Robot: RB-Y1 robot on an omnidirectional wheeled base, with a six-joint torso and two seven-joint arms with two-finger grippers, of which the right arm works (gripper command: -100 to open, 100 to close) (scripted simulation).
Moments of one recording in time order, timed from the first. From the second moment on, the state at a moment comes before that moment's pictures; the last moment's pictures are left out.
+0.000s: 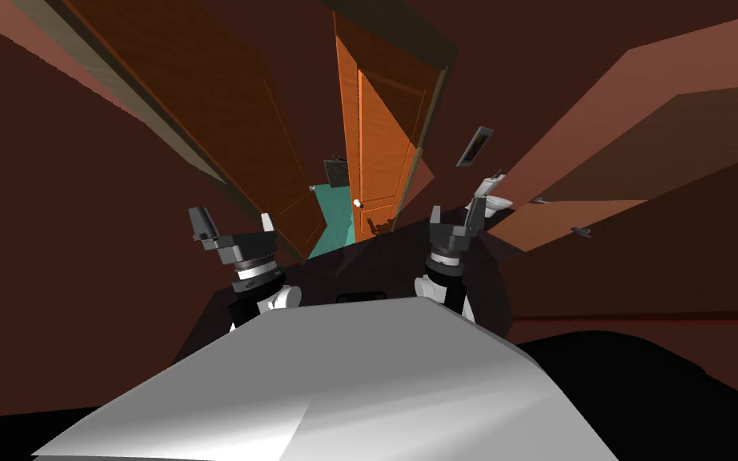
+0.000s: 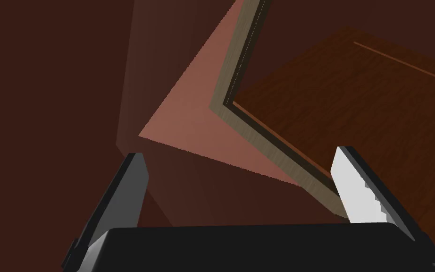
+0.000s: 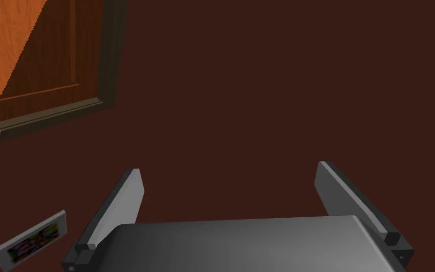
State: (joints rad) arm 0.52 -0.03 0.01 -2.39 0.01 -0.61 -0.04
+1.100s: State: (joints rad) arm 0.45 -0.07 0.16 -2.18 -0.17 -0.69 -0.16
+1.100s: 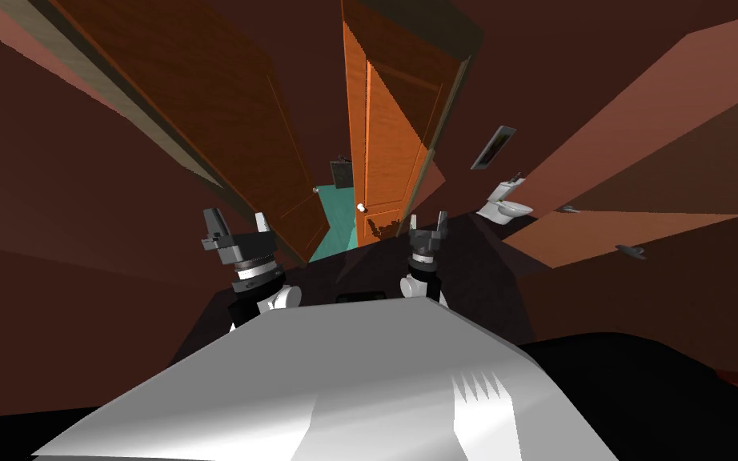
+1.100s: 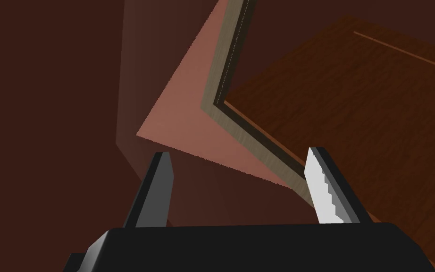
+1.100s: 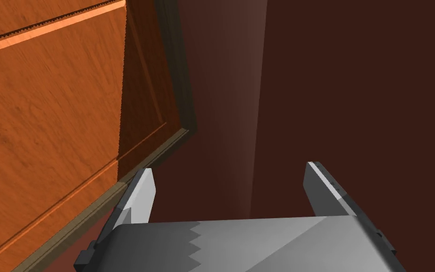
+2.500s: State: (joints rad) arm 0.34 -0.10 0.36 -1.88 -0.42 -0.78 -0.33
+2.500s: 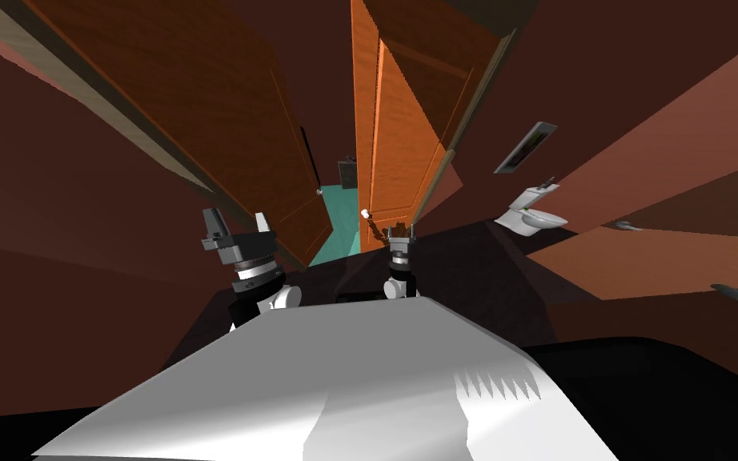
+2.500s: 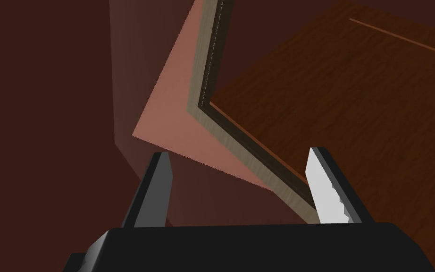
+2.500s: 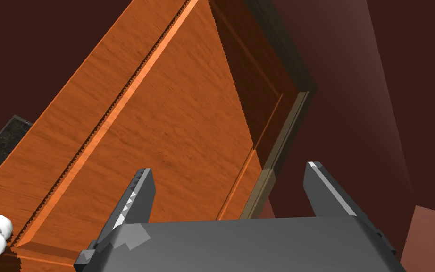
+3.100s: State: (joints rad) arm 0.30 -0.11 0.46 -1.74 -0.53 -0.83 -0.41
